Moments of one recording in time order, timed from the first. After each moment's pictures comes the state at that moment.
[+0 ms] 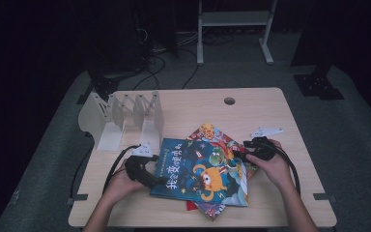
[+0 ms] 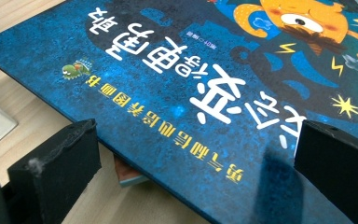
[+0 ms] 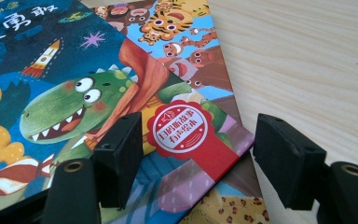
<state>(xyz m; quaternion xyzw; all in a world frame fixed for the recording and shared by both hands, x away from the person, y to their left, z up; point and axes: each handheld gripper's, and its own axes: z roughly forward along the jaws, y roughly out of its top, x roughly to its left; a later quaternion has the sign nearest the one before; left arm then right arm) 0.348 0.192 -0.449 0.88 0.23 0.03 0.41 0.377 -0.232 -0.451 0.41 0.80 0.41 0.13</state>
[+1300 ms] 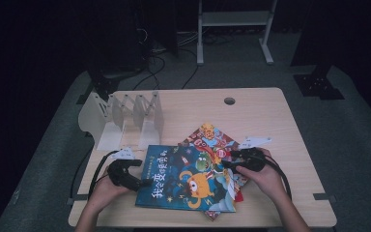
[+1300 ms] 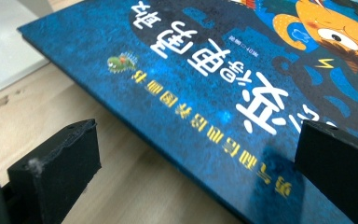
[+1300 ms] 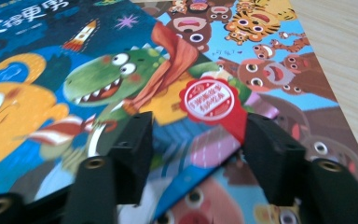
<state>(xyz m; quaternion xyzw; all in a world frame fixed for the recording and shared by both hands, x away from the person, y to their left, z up) 0.332 0.242 -0.453 0.86 0.30 0.02 0.42 0.342 -0.198 -0.447 0.35 0.83 0.42 0.12</state>
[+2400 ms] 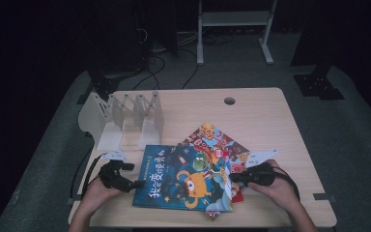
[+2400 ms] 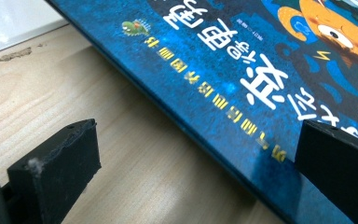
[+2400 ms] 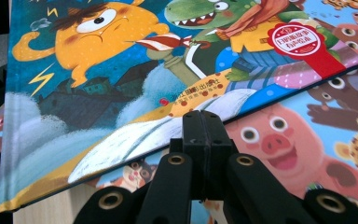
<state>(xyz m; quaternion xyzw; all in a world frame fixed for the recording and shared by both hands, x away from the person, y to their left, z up) 0.329 0.266 -0.457 0.85 0.33 -0.01 0.42 0.306 -0.211 -0.447 0.24 0.88 0.41 0.05</state>
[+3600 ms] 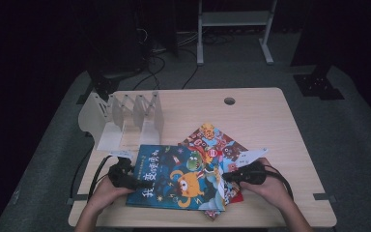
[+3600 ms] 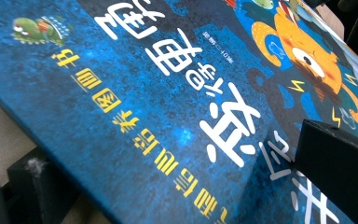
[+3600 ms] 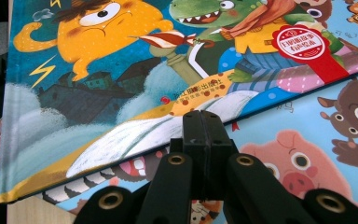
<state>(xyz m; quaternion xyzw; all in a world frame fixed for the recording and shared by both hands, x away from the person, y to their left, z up) 0.340 0.249 -0.472 0.83 0.35 -0.09 0.43 0.310 -0.189 -0.444 0.22 0.89 0.40 0.05</state>
